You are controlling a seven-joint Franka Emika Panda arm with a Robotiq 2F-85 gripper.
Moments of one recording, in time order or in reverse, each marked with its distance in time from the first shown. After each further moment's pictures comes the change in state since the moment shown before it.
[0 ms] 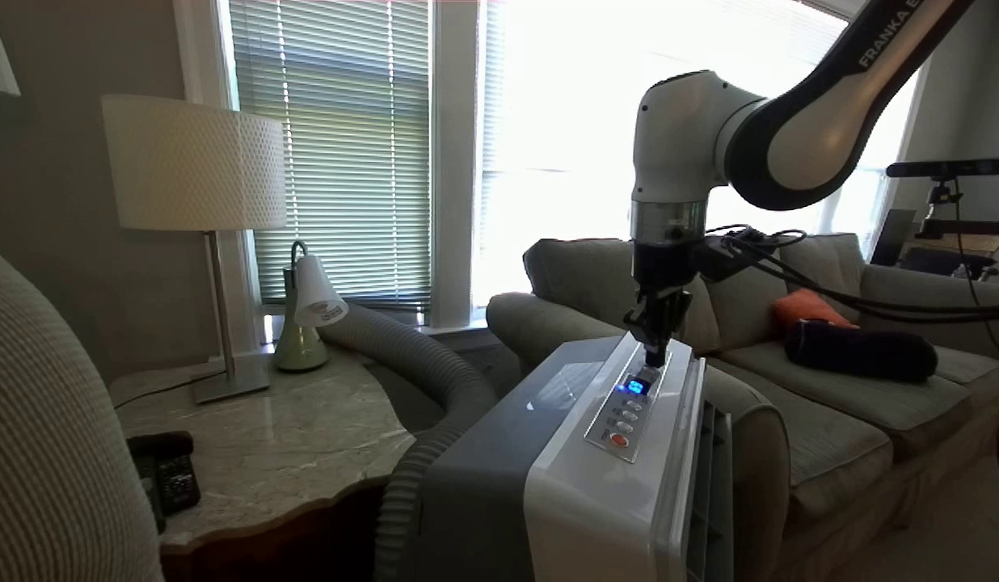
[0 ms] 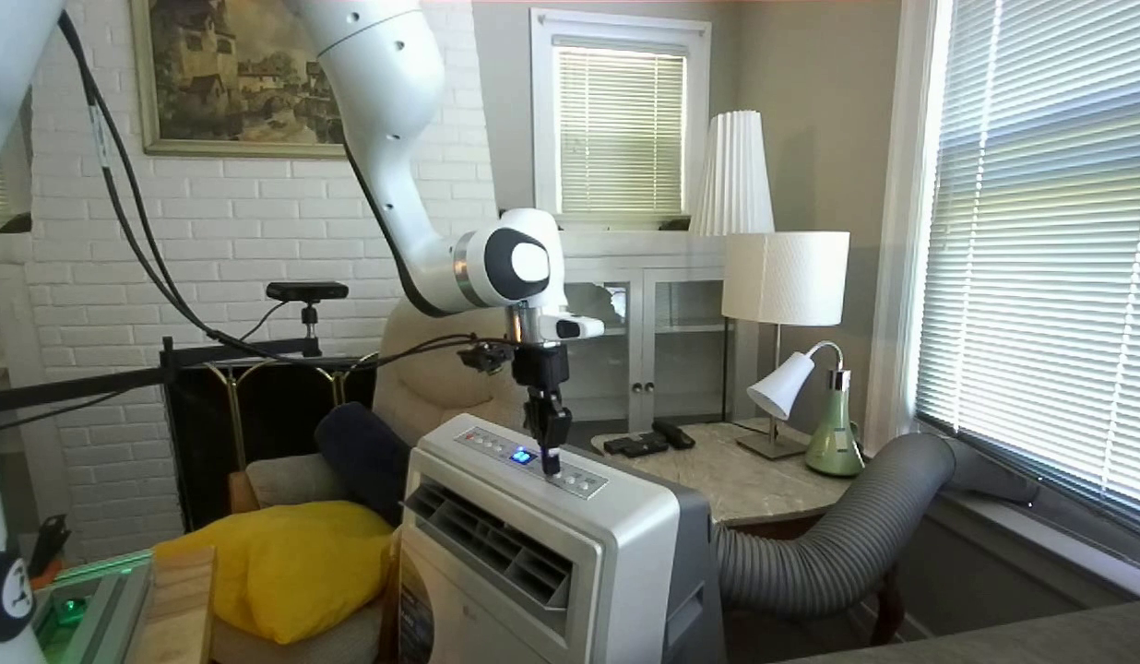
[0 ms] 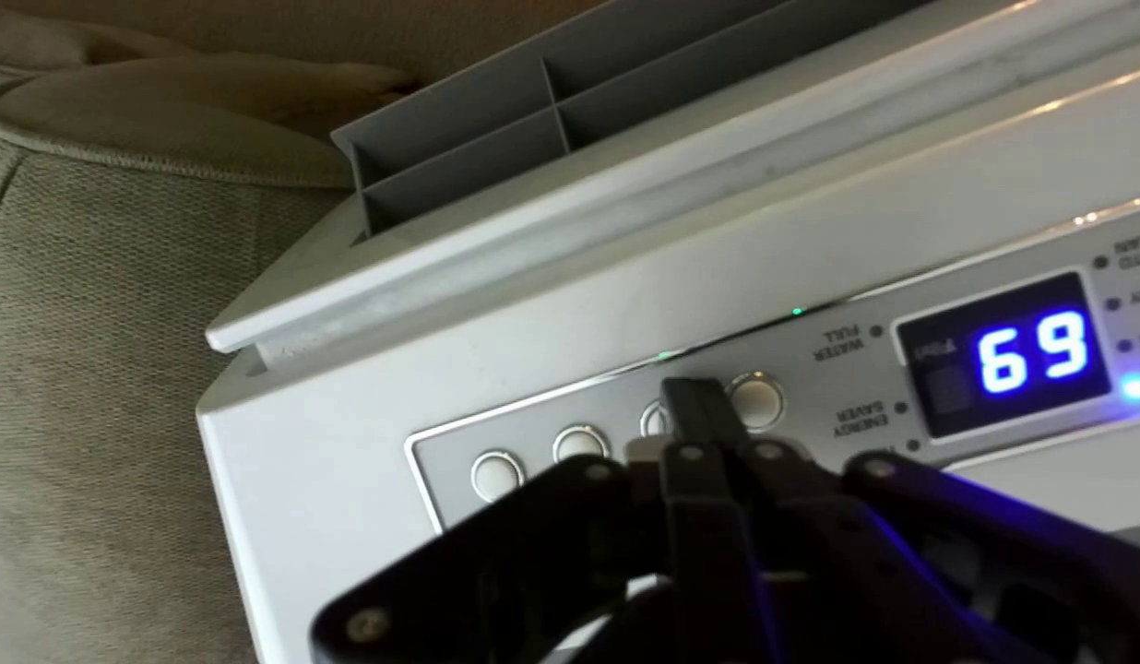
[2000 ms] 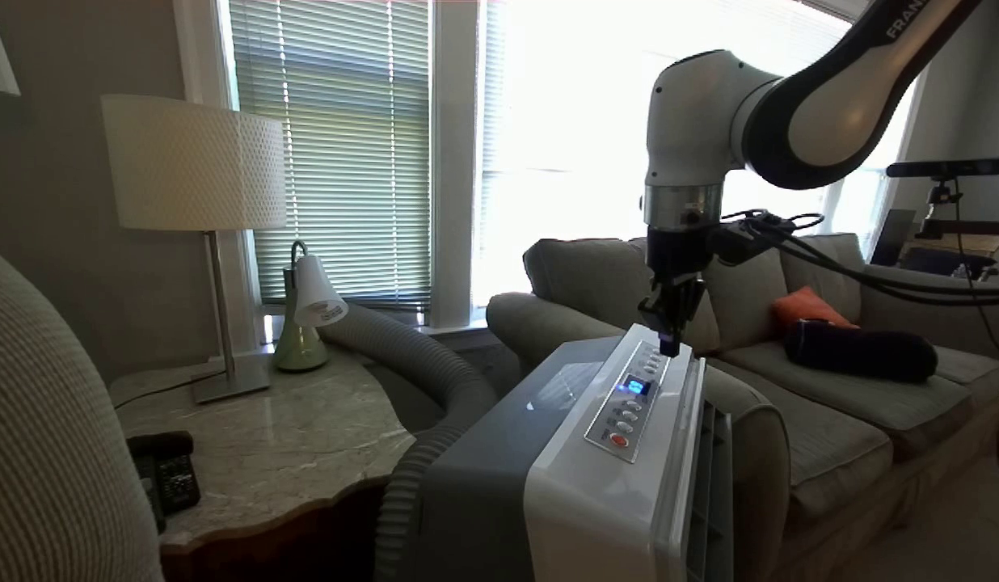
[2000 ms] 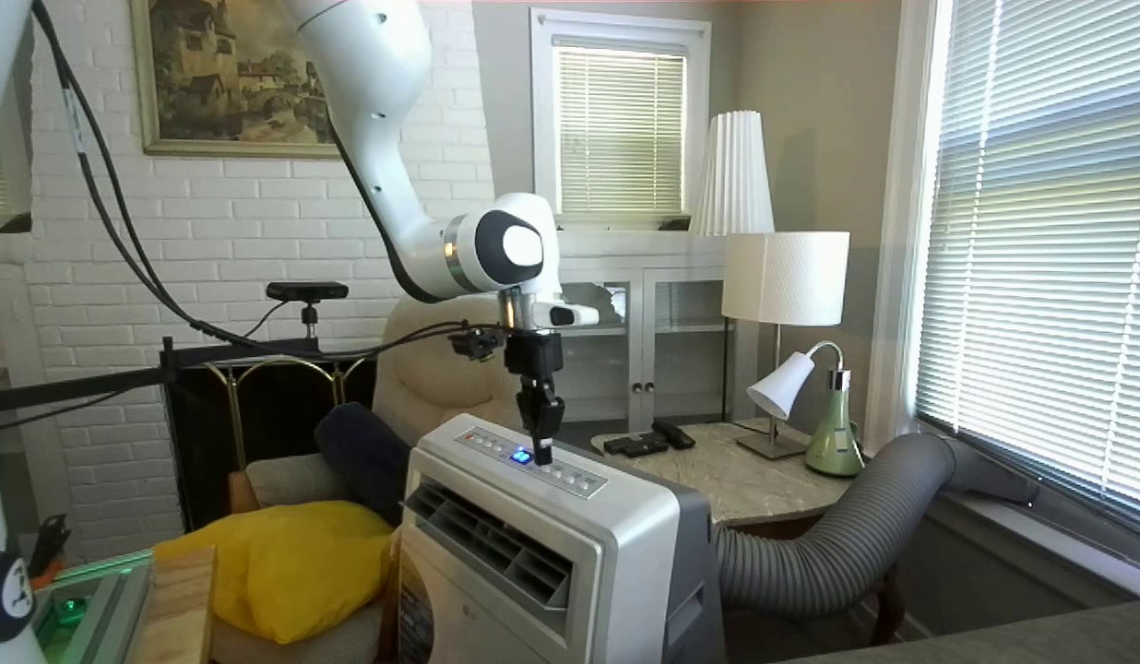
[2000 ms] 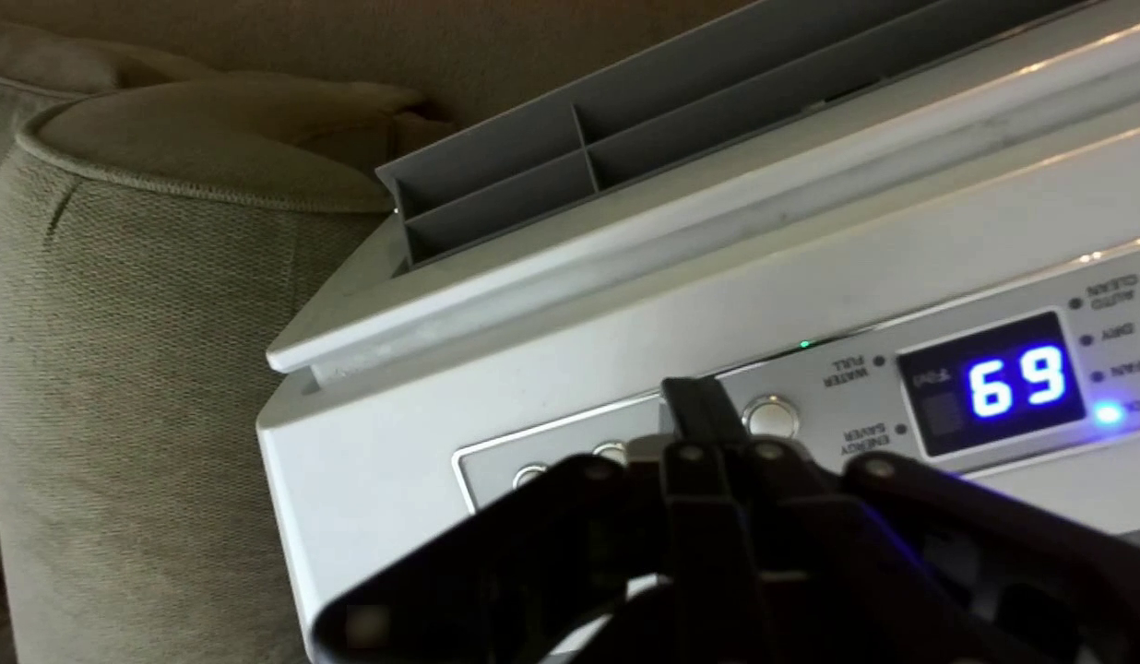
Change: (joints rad) arm -0.030 -0.070 0.027 -0.049 0.000 -0.033 -0.015
